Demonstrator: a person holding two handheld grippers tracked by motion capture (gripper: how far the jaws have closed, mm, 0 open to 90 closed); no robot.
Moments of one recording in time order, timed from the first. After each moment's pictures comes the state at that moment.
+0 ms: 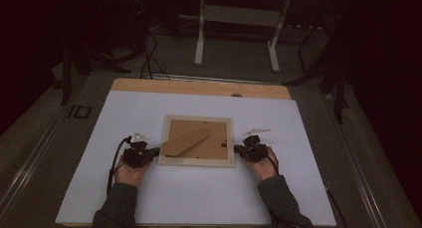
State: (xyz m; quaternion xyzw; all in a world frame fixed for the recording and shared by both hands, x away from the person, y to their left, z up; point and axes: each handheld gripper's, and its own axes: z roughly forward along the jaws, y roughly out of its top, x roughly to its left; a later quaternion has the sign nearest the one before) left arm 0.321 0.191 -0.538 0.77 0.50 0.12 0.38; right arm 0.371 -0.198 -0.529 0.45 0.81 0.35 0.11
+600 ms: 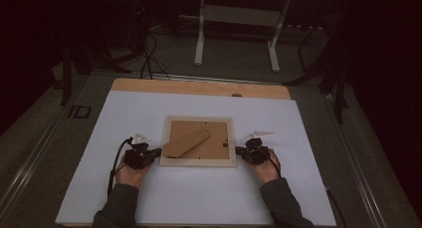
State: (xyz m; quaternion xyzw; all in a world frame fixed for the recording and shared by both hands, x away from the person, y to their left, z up) left arm 0.318 0.187 -0.537 0.76 0.50 0.13 0.39; right arm 0.361 -0.203 -0.530 0.44 0.81 0.36 0.11
